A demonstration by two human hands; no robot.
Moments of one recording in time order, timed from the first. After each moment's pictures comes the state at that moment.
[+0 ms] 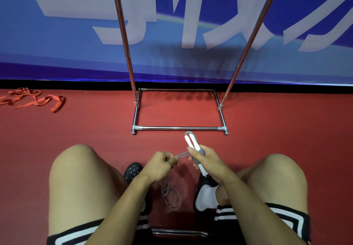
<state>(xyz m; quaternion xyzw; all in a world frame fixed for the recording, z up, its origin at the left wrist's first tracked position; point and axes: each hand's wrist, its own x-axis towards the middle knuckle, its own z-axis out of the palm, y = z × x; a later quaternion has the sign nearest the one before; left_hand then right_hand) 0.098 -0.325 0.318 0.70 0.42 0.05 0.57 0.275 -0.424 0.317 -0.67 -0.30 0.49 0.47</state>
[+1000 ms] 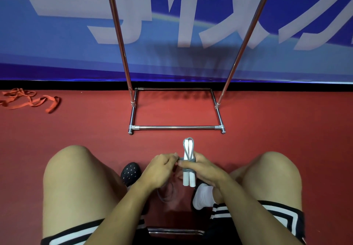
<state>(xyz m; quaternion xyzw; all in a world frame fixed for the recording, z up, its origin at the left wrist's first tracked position) 0.101 -0.343 0.330 0.78 0.37 0.08 0.49 0.266 -0.431 0.314 -0.59 -0.28 0.62 0.43</state>
